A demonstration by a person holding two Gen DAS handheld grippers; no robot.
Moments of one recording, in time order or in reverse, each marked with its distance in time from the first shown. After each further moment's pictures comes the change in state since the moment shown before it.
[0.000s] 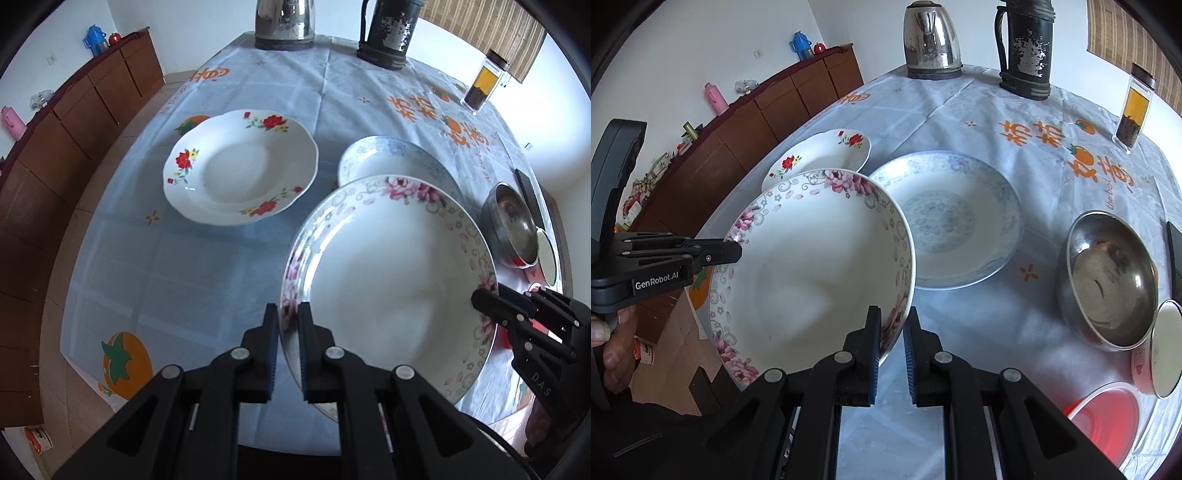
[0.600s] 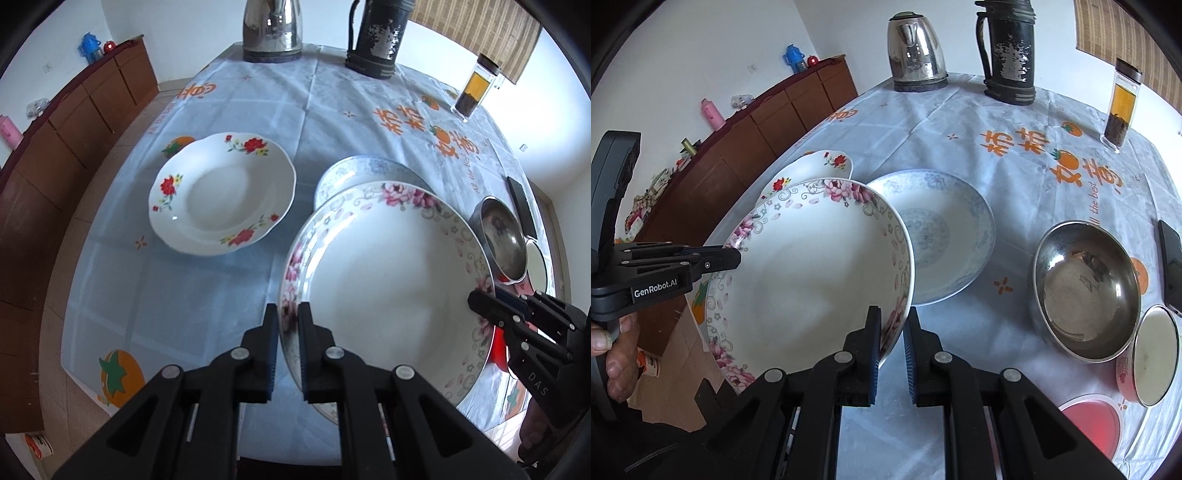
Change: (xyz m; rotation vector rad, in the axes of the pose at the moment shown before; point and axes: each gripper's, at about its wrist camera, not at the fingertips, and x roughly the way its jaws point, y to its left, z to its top) left arm -0.008 -0.018 0.024 0.027 -0.021 -0.019; right arm -0.015 -0.024 0.011 0.046 -0.034 0.001
